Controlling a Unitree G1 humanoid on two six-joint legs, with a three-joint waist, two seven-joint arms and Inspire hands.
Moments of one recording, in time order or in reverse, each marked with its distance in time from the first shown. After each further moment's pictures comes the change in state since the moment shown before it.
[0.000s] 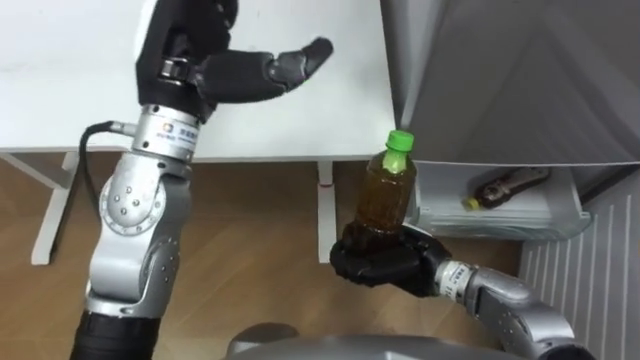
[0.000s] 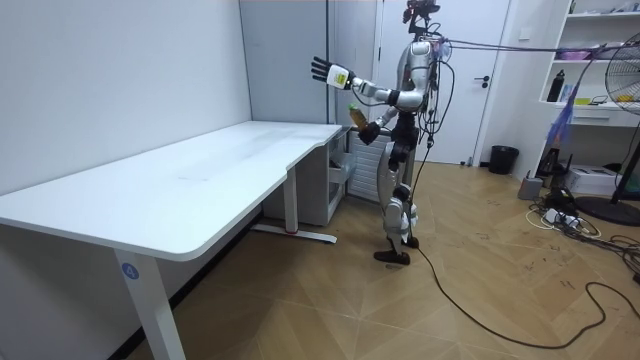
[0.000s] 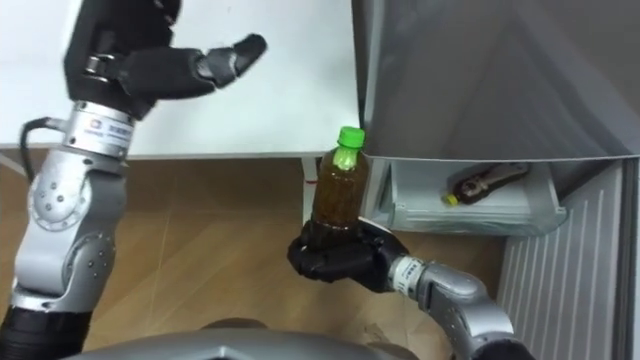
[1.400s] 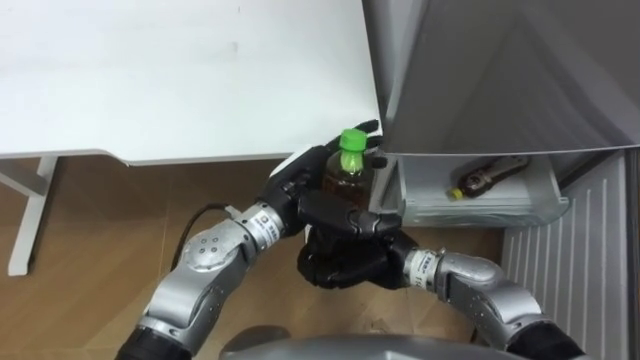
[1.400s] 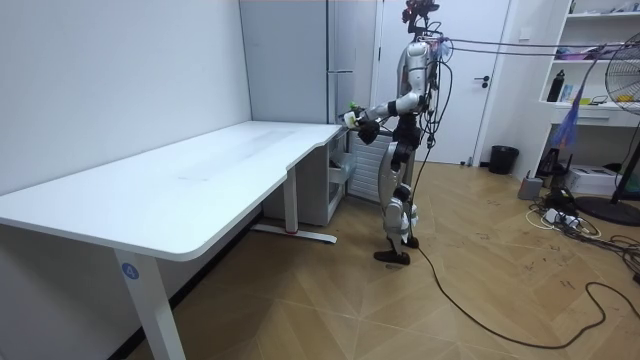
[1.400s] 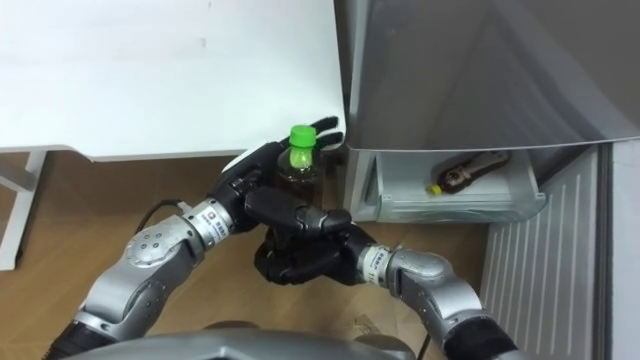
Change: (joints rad) left arm 0.027 0.012 -0.367 0.365 -0.046 0.238 -0.381; right arm -0.131 0.046 0.158 -0.008 -0.034 0.035 -0.001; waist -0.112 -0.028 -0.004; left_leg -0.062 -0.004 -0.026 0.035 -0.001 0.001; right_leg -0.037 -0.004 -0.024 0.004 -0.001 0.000
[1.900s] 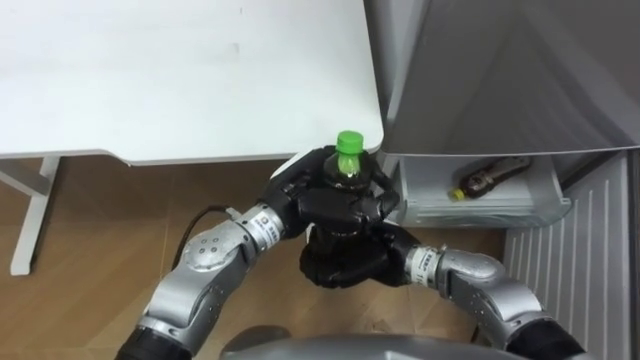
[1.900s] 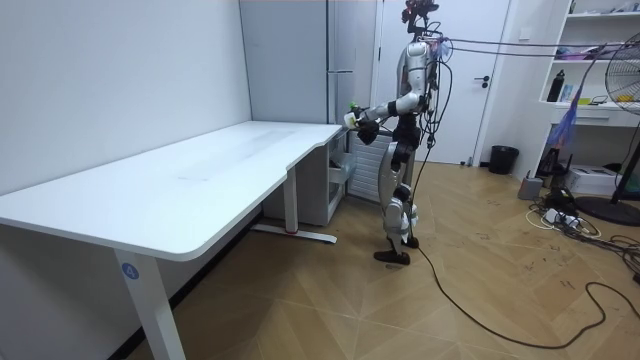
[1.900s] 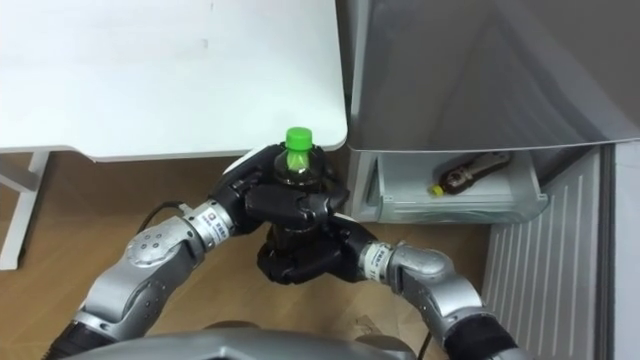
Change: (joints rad) left arm 0.002 0.000 0.002 0.001 -0.018 0.018 -0.001; right arm -0.004 0.005 -0.013 0.000 -0.041 0.000 -0.003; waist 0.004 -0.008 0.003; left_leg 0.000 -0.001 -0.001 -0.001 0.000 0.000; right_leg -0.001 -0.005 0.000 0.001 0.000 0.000
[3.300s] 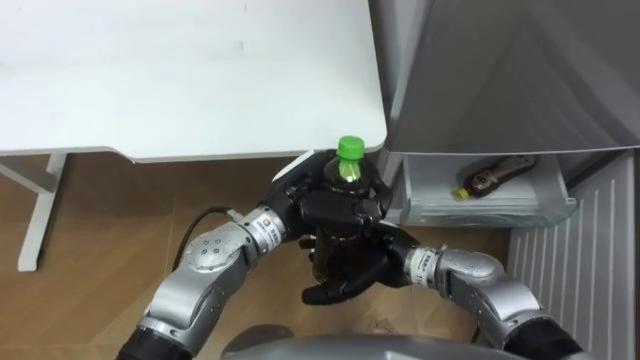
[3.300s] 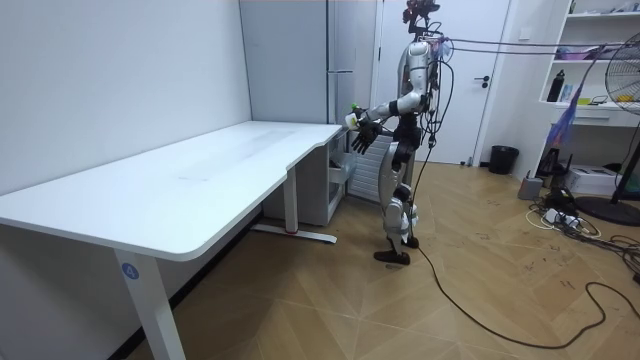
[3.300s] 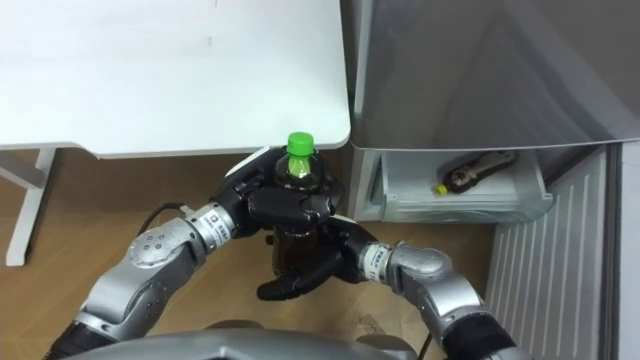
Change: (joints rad) left arm 0.000 0.000 0.001 0.000 0.019 0.022 -0.003; right arm -0.006 0.010 -0.019 0.002 -0.070 0.021 0.002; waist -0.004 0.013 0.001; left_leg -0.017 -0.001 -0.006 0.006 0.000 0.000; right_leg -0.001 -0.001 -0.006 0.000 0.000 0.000
